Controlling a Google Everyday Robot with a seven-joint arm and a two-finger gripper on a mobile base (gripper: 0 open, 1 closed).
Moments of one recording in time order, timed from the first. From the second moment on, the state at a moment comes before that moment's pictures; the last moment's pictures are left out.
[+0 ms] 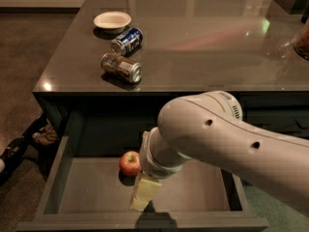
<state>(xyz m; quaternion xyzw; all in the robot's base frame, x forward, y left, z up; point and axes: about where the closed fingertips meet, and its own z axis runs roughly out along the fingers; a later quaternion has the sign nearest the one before) 0.384 0.029 0.751 -0.64 0.73 0.10 0.20</state>
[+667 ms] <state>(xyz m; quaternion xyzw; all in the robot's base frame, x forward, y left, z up) 0.439 0.061 0.728 -0.65 0.70 0.16 0.25</state>
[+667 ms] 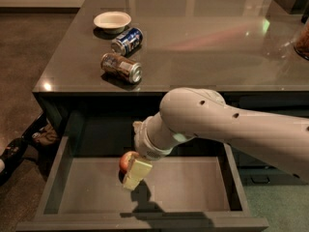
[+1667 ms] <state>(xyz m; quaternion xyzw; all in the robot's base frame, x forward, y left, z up) 0.458 0.051 0.691 -0.64 0.70 0.17 0.27</state>
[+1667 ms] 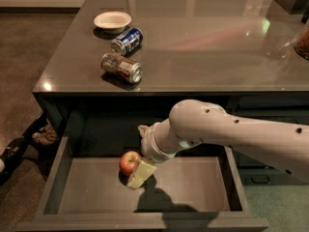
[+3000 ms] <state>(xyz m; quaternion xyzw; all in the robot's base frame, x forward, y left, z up) 0.464 0.090 0.609 -0.65 0.69 0.24 0.23</state>
